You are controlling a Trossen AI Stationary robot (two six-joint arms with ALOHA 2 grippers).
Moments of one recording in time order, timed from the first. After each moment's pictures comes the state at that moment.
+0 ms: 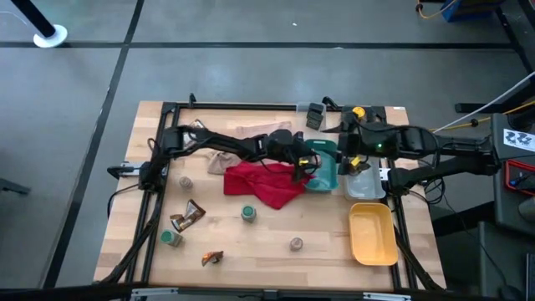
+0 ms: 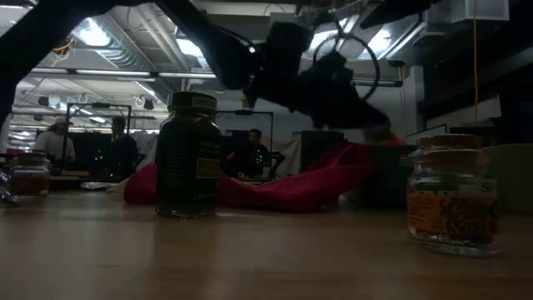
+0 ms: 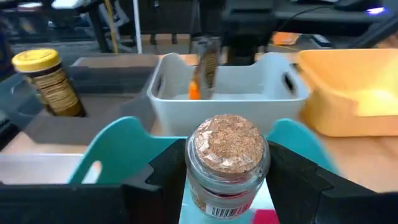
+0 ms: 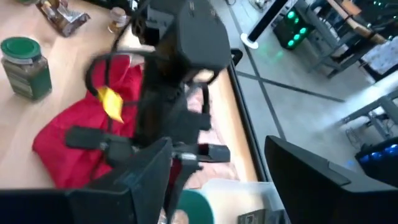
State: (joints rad) left arm 0.18 2.17 1.44 0.43 0.17 0.08; right arm -0.01 0.95 1.05 -0.59 0.30 -0.32
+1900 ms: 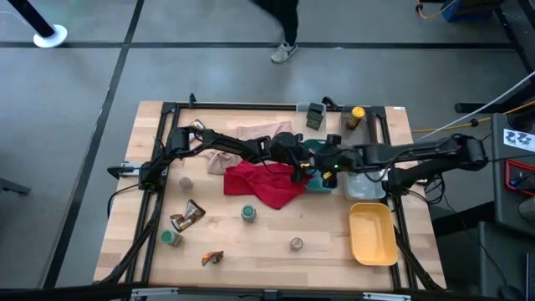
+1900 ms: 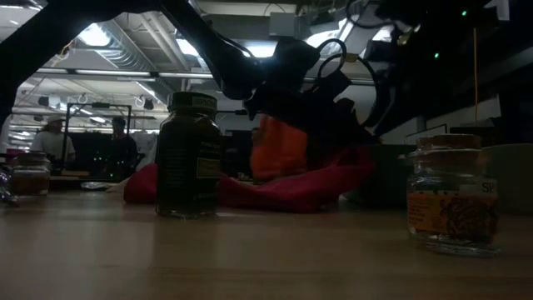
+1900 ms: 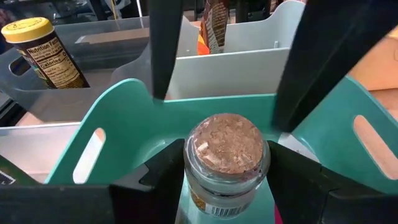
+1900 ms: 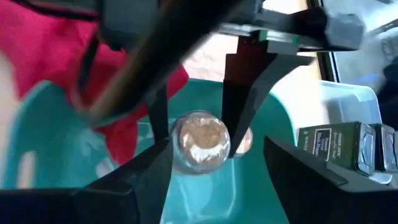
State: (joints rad) left arm 0.18 2.22 1.45 0.38 0.13 0.19; right arm -0.01 1.21 0.78 -0.53 0.37 -0.18
